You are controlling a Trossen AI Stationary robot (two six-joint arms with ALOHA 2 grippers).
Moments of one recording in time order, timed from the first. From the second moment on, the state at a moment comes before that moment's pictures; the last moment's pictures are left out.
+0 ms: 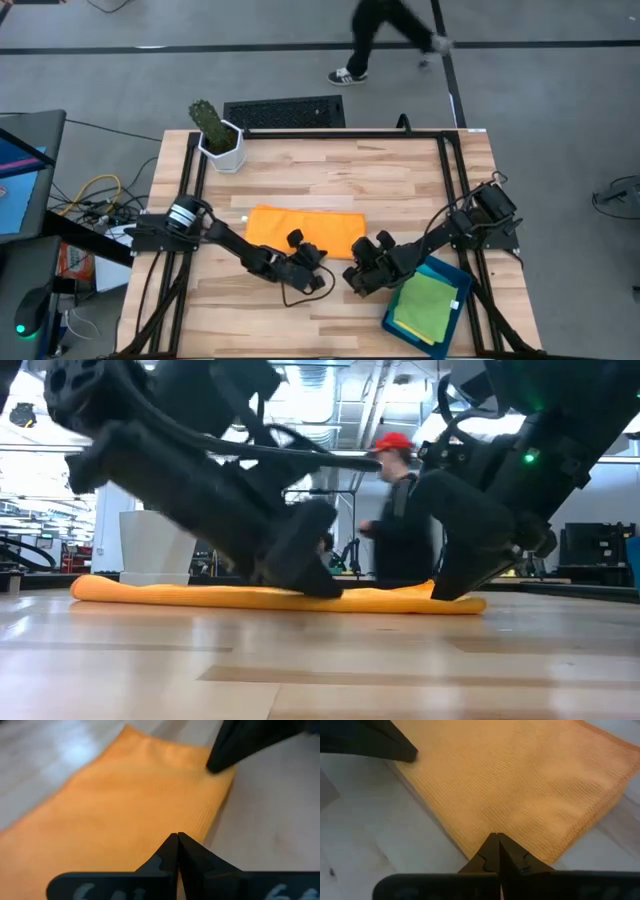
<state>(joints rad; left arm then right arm) -0.40 2.05 0.95 0.40 -0.74 -0.47 0.49 1.88 0.99 -0.41 0.60 1.12</state>
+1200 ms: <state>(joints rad) -0.40 2.09 0.95 0.41 -0.68 -0.47 0.52 1.80 0.96 -0.52 0.48 0.50</state>
